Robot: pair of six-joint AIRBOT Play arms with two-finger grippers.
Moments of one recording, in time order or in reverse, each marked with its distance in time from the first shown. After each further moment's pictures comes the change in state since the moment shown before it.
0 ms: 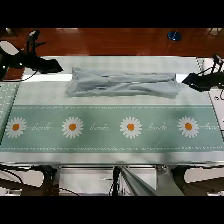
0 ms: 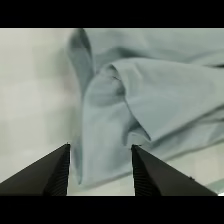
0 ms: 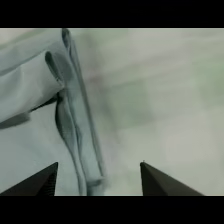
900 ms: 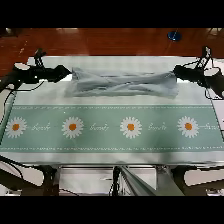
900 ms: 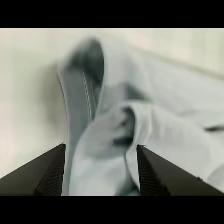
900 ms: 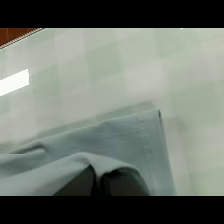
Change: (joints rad) left arm 0.063 -0.136 -0.164 -0.475 0.288 0.143; right arm 0.189 0.040 -0.097 0.200 -0.460 -0.127
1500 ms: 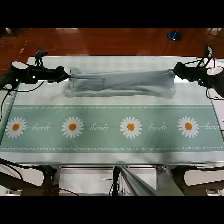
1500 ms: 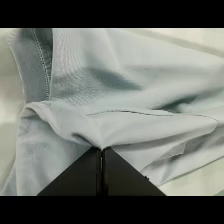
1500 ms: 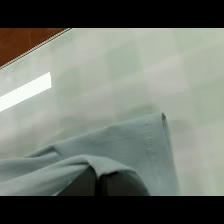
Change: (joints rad) left arm -0.001 0.039 -0.032 0.040 -0.111 0.000; right arm -0.008 0.015 0.000 0.078 0.041 0.005
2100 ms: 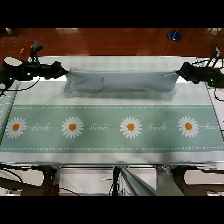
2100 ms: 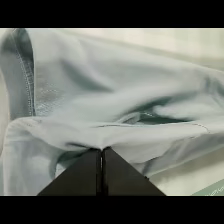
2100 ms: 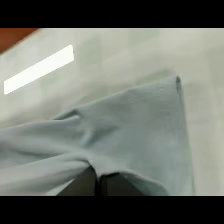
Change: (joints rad) left arm 0.000 0.076 -0.005 0.000 -0.019 -0.027; right arm -0.080 0.073 -0.011 0.024 0.236 0.005
